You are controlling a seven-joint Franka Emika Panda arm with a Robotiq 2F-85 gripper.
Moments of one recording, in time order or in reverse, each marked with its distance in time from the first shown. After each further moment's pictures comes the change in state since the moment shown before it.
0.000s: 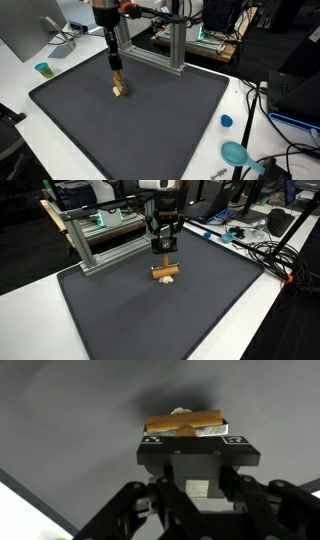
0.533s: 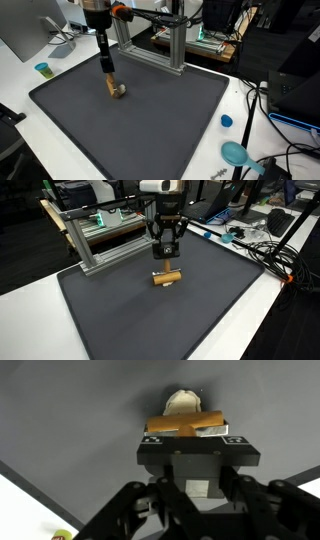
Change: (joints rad) arm 0.002 0.064 -0.024 0.084 0.000 0.001 0.001
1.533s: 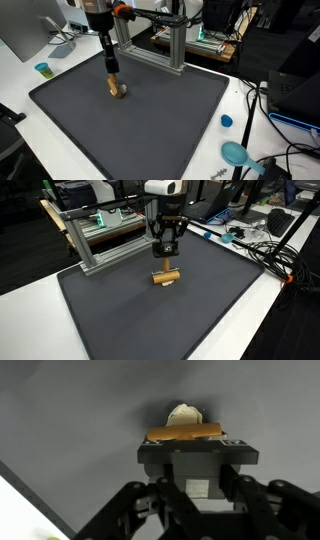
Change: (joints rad) arm 0.021 0.015 -0.004 0.039 0.020 -0.107 -0.070
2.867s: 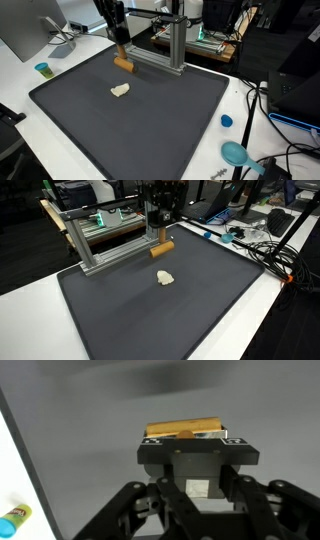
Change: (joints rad) arm -0.003 -0.196 0.031 0.029 0.042 -0.327 -0.381
